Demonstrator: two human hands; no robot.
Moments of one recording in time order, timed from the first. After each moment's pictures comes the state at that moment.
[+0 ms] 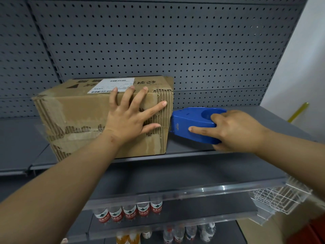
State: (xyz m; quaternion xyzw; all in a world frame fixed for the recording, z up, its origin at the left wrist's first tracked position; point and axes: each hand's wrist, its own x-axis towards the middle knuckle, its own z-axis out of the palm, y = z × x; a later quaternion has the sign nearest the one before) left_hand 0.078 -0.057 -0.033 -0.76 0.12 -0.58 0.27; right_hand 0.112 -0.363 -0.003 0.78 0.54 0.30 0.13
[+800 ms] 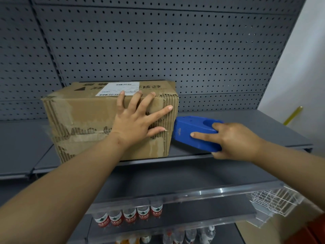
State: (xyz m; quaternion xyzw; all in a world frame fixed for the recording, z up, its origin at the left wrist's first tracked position) left_hand 0.076 -0.058 -0.033 -0.79 0.12 -0.55 0.24; right_hand 0.099 -0.354 -0.009 0.83 0.50 0.24 0.10
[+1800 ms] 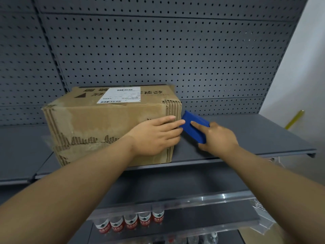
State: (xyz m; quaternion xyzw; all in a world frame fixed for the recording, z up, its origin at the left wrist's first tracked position) left_hand 0.075 -0.085 -0.019 -0.75 0.38 -0.39 0.37; right_hand 0.133 -0.313 -0.042 0.97 0.21 0.15 0.04
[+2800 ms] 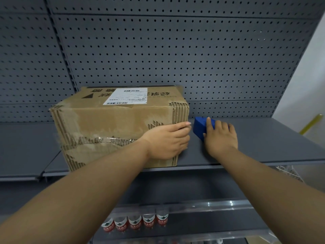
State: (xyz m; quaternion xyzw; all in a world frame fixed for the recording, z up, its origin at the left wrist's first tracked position) left_hand 0.088 -0.100 -0.029 -0.72 0.41 -0.40 0.39; right_hand 0.159 -0.288 -0.057 0.98 0.10 0.14 0.08
